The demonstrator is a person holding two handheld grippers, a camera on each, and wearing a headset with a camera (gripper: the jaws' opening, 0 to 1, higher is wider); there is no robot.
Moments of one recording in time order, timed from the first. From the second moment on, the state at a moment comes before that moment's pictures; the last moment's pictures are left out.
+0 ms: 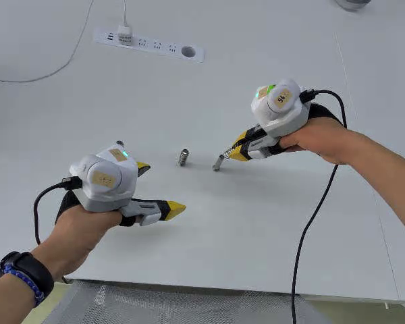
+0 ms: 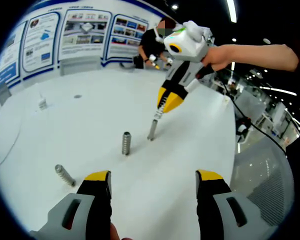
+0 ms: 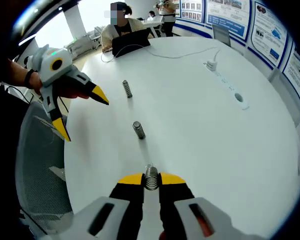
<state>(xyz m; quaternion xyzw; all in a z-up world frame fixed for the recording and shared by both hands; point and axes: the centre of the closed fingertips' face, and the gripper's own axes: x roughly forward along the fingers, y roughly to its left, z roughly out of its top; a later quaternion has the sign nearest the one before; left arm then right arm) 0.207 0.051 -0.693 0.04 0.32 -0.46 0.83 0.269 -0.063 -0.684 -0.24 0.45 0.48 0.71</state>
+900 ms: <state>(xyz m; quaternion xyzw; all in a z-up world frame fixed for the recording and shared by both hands) 0.207 0.060 -0.694 0.03 0.32 -0.46 0.83 0.270 -0.053 -0.701 -0.26 0.46 0.49 0.69</state>
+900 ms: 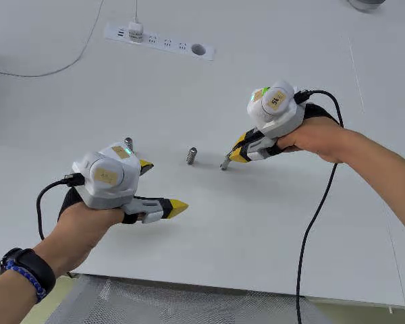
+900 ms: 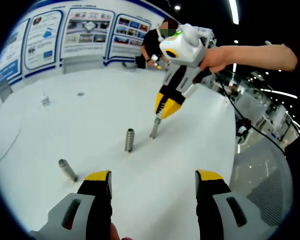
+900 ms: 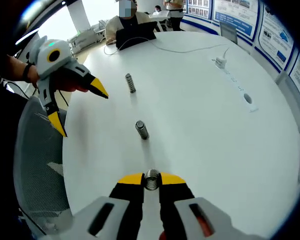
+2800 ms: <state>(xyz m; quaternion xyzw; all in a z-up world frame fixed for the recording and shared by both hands) 0.209 0.070 -0.699 0.03 0.33 -0.45 0.83 0.266 -0.048 -0.740 -0.27 0.46 0.47 0.70</state>
